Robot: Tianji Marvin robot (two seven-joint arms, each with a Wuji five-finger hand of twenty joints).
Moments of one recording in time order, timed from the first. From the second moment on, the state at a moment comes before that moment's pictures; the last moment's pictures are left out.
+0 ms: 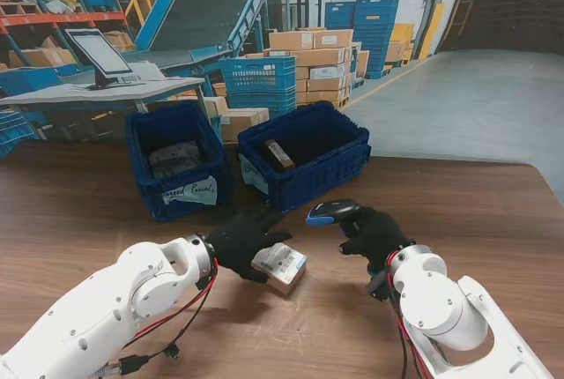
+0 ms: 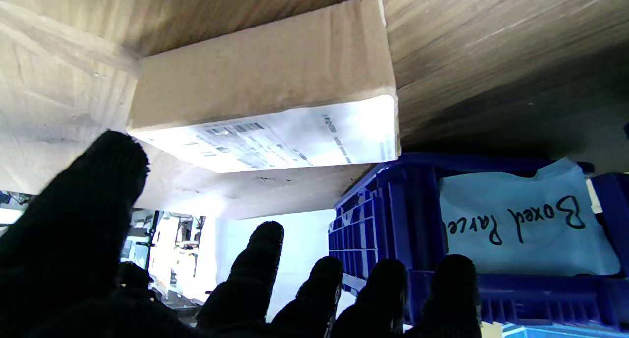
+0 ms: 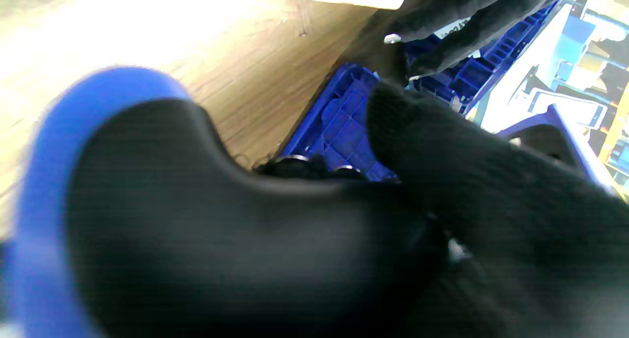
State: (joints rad) left arm 1.22 -1.03 -0.82 -1.42 1.00 -0.36 -0.03; right arm -1.69 -1.11 1.30 -1.92 -0.38 0.40 0.09; left_hand 0.49 -0.46 0.57 -0.06 0.35 0.19 0.06 0.28 0.15 0.27 0.07 0.23 0.08 0.33 0.07 0.24 -0.02 0.38 0.25 0.38; right_hand 0.75 -0.89 1.15 -0.08 0.66 -0.23 1.21 1.29 0.90 -0.04 1.17 1.01 1.11 -0.04 1.21 0.93 0.75 0.21 1.27 0.82
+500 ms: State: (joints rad) left arm 1.07 -1.04 -0.66 -1.30 0.92 -0.36 -0.06; right arm -1.69 -1.11 1.30 -1.87 -0.35 0.36 0.11; left_hand 0.47 -0.52 0.61 -0.06 0.32 0.21 0.06 0.27 0.15 0.28 0.02 0.22 0.06 0.32 0.06 0.23 -0.02 0.37 0.25 0.37; right_hand 0.75 -0.89 1.15 -0.08 0.66 -0.23 1.21 1.29 0.90 -0.04 1.17 1.01 1.11 -0.04 1.21 0.93 0.75 0.21 1.27 0.82
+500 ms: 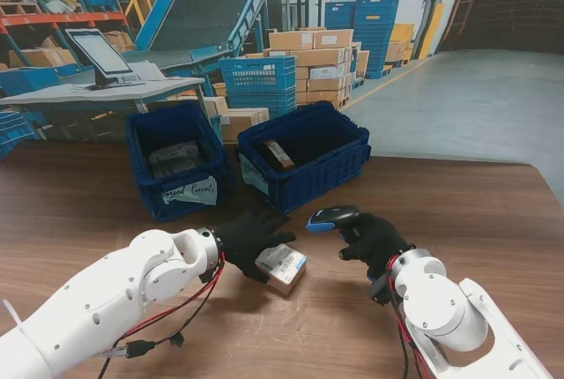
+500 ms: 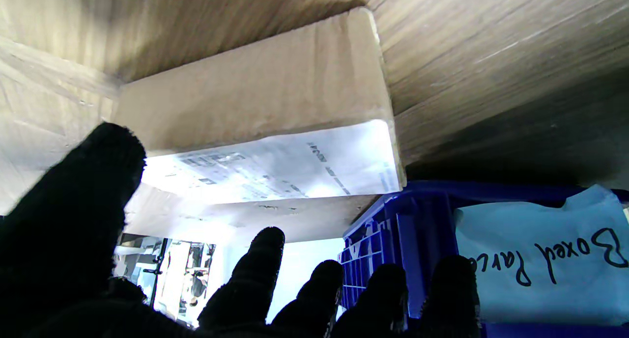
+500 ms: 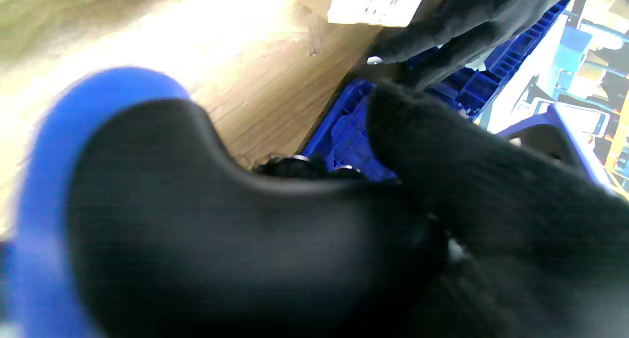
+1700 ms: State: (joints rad) left arm 0.88 -1.13 -0.39 -1.03 0.77 -0.42 0.07; right arm -1.72 -1.11 1.33 -1.83 -0.29 0.30 0.13; left_hand 0.49 -0.66 0.86 -0.06 0.37 0.30 0.05 0.30 0.28 0.23 0.28 0.40 0.32 0.32 0.20 0.43 0.07 0.37 0.52 0.48; right_hand 0.75 -0.89 1.15 -0.08 0.66 -0.23 1.21 1.29 0.90 -0.04 1.17 1.01 1.11 -0.04 1.21 0.93 0.75 0.21 1.27 0.82
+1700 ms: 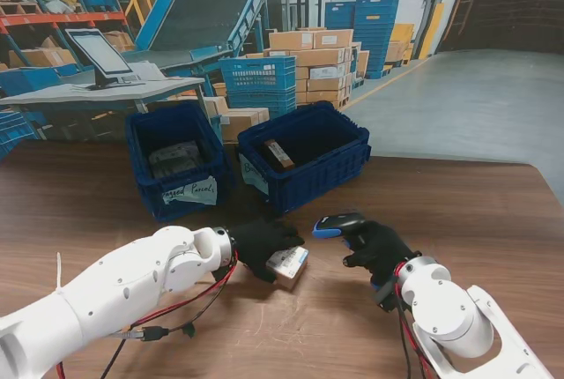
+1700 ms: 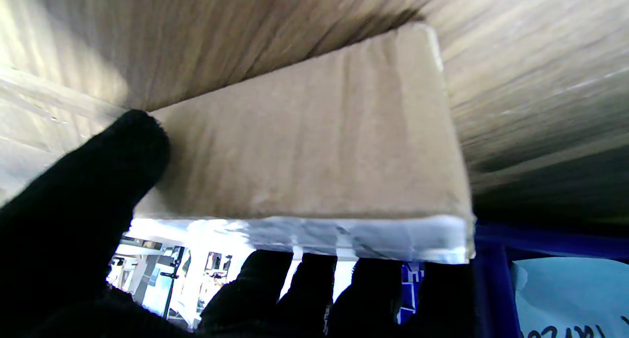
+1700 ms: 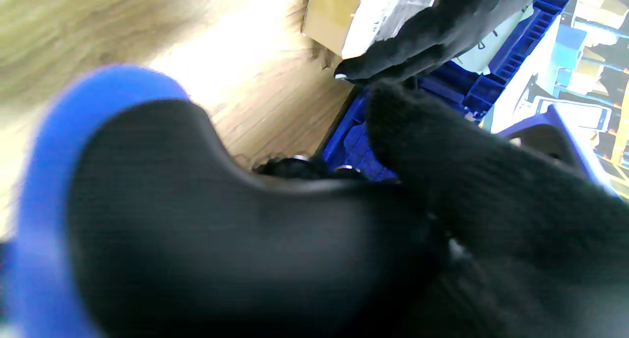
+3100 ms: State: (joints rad) left arm 1.15 -1.08 -0.83 -1.38 0.80 -0.32 -0.08; right arm -1.70 -1.11 1.32 -1.84 -0.31 0.31 0.13; left_hand 0.54 -0.95 0.64 -0.13 0.52 0.28 0.73 0.70 0.86 0.18 0.42 0.88 0.87 0.28 0.38 1.06 0.48 0.42 1.16 0.80; right_hand 0.75 -0.88 1.15 -0.08 0.66 -0.23 1.21 1.30 0.90 -0.04 1.17 1.01 1.11 -0.04 1.21 0.93 0.75 0.21 1.27 0.82
